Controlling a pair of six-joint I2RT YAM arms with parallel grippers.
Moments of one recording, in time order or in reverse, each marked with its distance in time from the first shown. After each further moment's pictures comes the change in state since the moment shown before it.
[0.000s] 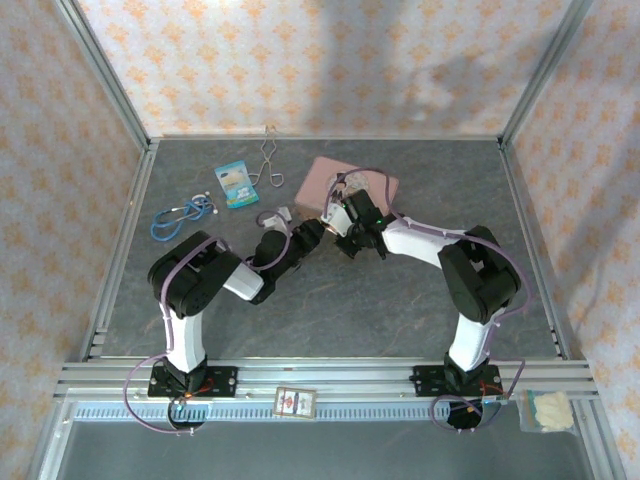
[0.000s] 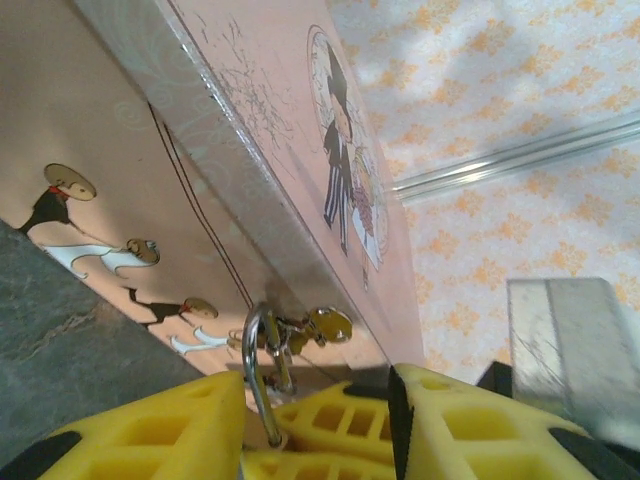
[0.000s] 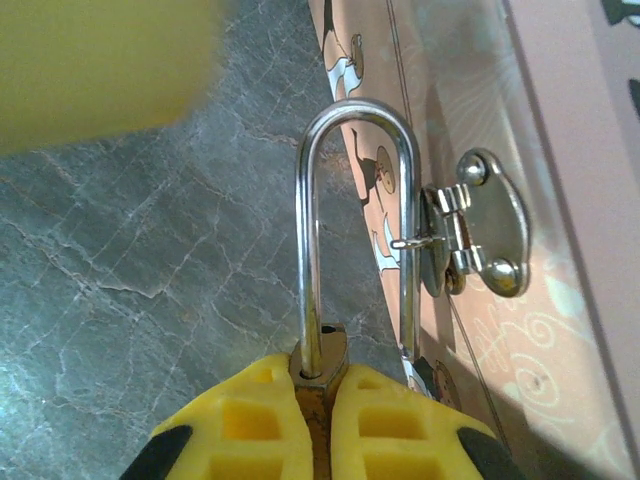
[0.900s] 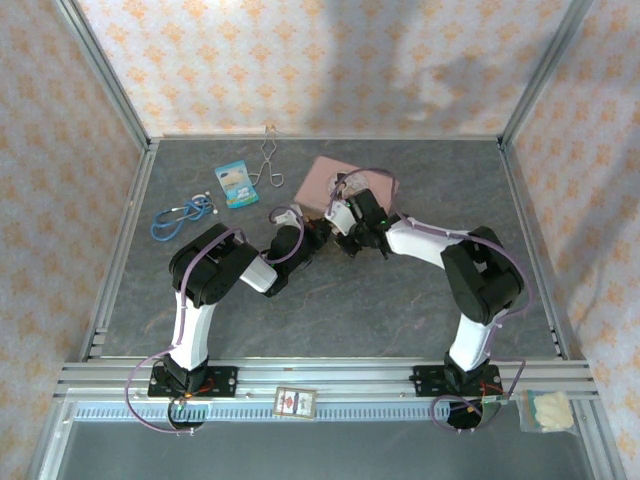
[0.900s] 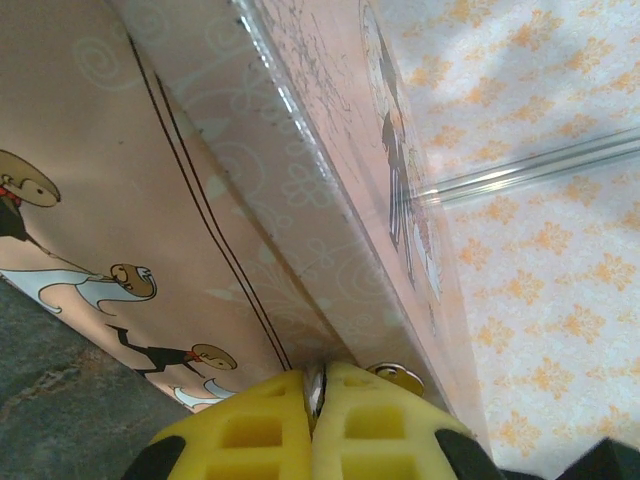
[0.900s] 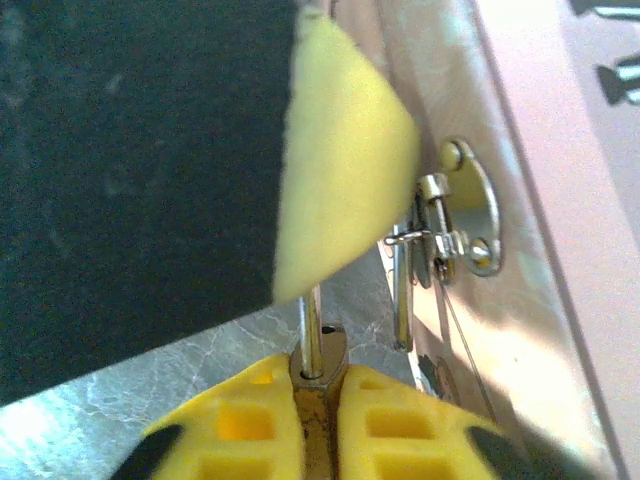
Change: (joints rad) left arm -0.021 0.130 0.132 -0.036 -0.037 0.003; right arm -0.023 -0.027 -0.033 0.040 -0.082 0.069
